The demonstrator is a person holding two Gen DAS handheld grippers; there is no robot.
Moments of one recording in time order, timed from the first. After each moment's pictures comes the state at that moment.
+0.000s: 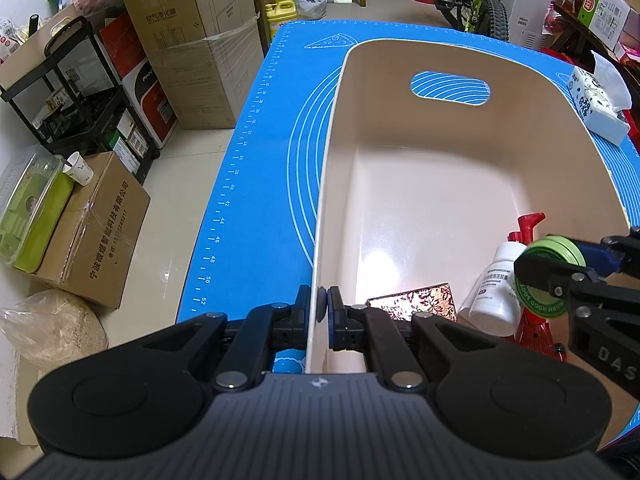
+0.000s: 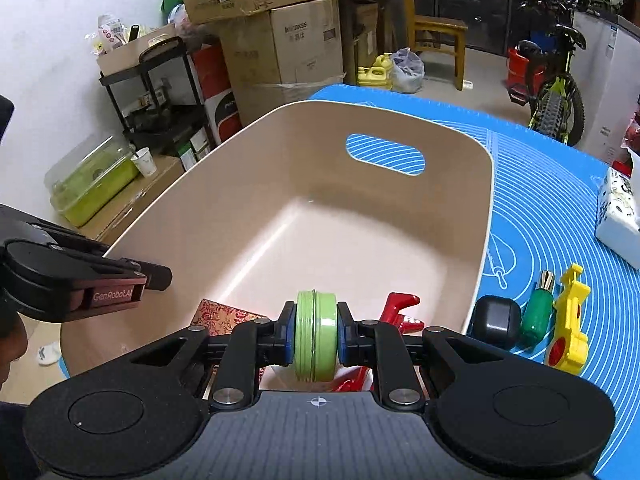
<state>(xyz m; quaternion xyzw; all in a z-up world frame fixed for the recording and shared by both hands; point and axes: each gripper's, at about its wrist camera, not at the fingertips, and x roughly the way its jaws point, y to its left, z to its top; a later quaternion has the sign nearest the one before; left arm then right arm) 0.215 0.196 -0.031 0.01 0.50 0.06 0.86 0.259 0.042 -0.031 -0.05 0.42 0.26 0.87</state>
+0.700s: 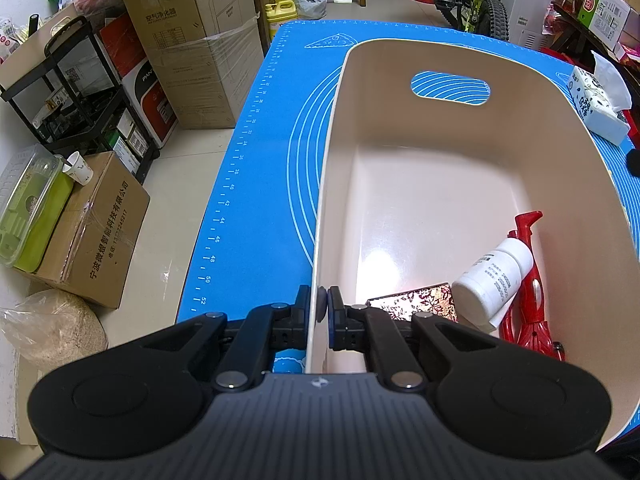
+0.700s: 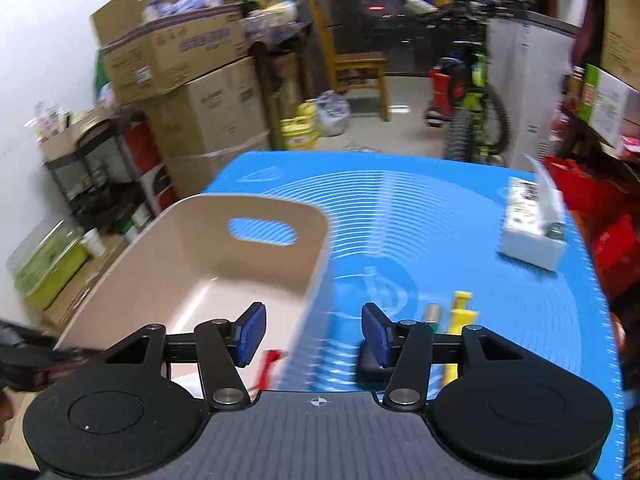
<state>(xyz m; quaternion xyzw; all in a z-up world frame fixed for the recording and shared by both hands) 0.214 0.196 -0.031 0.01 0.50 0.06 0.86 0.283 -0.053 0.008 0.02 0.37 0.16 0.91</state>
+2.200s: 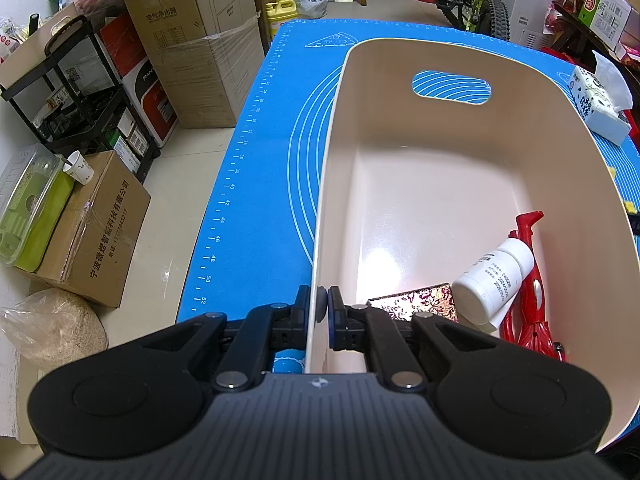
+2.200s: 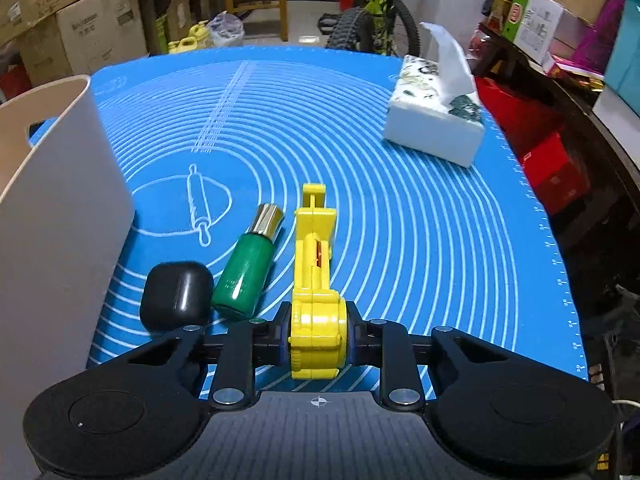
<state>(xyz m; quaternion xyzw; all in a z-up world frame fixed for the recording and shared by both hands) 0.214 0.194 -0.032 0.02 0.50 0.07 0.86 0.343 -0.115 -0.101 -0.02 0.47 0.02 0.88</state>
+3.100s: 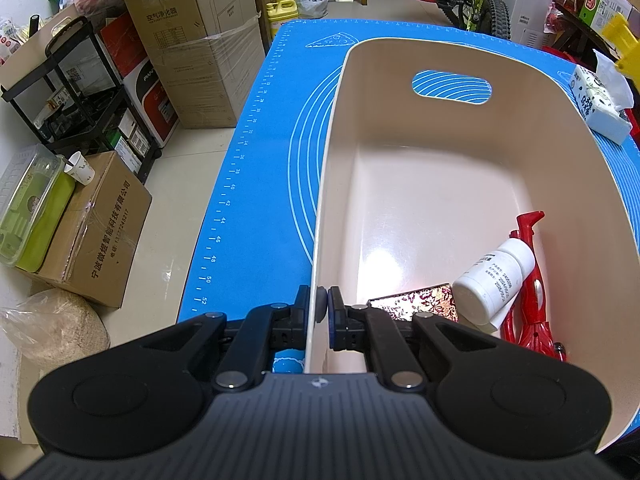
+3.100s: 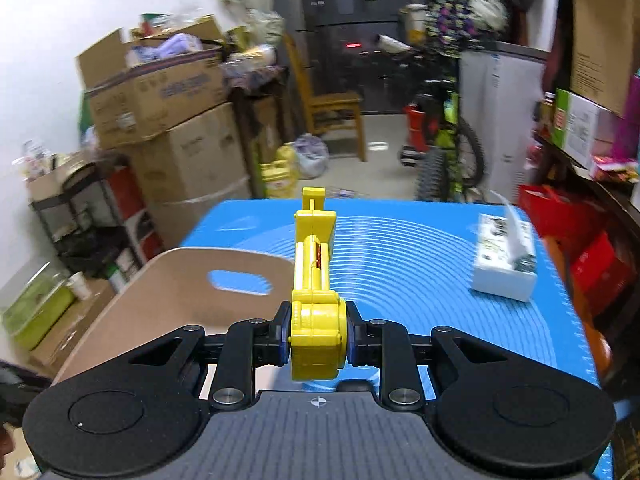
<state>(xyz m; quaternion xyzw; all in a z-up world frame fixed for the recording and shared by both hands) 0.214 0.195 -0.032 0.02 0.50 0.07 0.86 0.275 -0.059 0.025 0.03 0.31 0.15 0.94</state>
